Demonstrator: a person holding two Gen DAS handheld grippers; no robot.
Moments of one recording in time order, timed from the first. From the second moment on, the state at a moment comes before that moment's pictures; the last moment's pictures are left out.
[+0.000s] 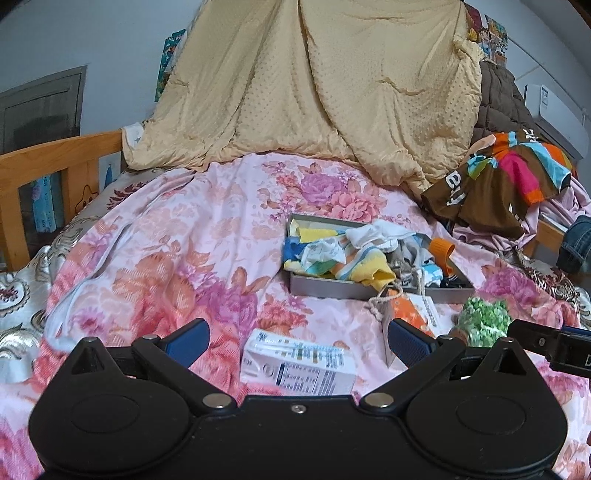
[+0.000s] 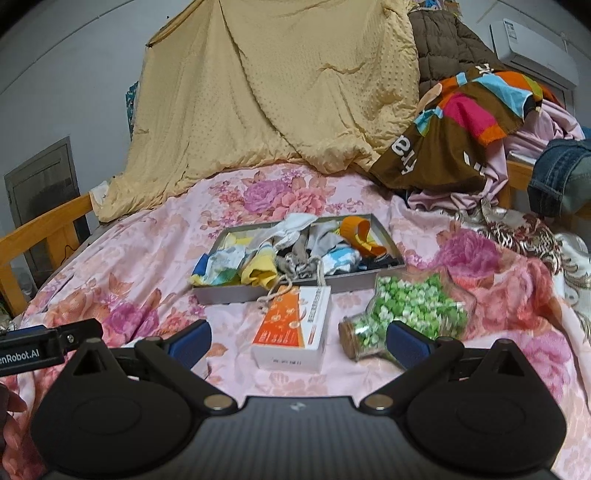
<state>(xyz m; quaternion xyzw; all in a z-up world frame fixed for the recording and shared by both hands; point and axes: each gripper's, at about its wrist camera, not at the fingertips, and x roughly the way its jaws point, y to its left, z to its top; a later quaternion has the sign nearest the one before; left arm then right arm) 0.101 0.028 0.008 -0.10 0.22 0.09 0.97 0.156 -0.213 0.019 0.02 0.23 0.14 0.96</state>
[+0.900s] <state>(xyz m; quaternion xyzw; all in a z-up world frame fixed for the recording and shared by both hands) 0.081 0.023 -0.017 -0.09 0.25 0.10 0.96 0.131 -0.210 -0.010 0.00 0.26 0.14 0.96</state>
